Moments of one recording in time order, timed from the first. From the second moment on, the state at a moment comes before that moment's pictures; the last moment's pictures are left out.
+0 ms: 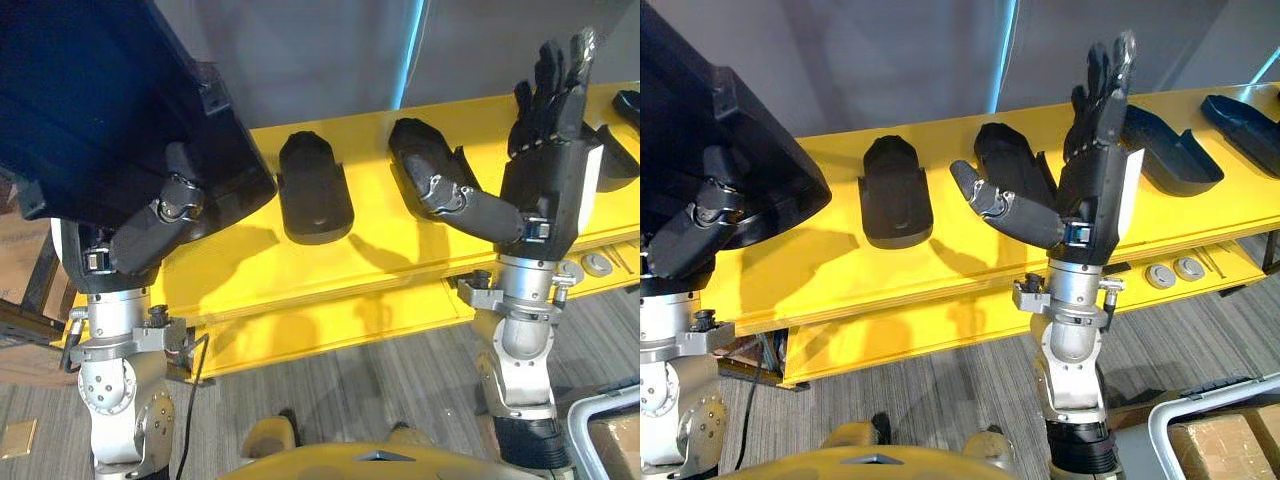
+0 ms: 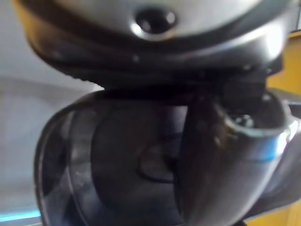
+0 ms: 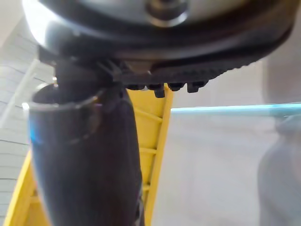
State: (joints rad) left arm 0.25 0.14 0.24 -0.60 -0.43 -0.32 -0.08; right arm -0.01 -0.19 -0.01 -0.40 0.07 -0.51 -0.15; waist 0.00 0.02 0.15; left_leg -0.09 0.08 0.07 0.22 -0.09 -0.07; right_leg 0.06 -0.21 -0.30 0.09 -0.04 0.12
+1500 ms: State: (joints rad) left arm -0.11 0.44 0.25 0.34 -0.55 0.13 -0.18; right arm -0.01 -0.31 0.11 -0.28 0.28 -0.36 0.13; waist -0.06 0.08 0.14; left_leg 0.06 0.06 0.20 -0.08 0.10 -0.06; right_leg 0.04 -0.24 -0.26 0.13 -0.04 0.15
